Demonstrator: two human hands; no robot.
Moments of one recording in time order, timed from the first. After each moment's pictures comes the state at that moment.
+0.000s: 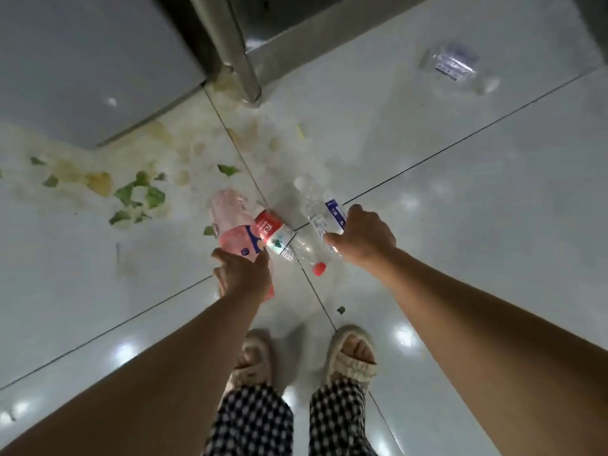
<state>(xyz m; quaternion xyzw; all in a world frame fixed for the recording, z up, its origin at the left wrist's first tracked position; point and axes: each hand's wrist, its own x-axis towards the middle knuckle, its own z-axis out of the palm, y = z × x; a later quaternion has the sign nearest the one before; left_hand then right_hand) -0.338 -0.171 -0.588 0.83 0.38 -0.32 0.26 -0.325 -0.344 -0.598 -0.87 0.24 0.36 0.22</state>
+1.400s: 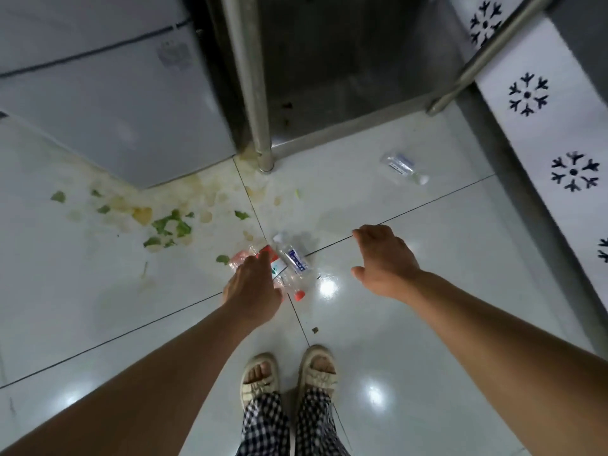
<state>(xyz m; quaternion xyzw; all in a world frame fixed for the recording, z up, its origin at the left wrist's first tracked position) -0.341 -0.161 -0.394 0.92 0.01 -0.35 0.19 -0.334 -0.378 -0.387 -0.95 -0.03 0.31 0.05</state>
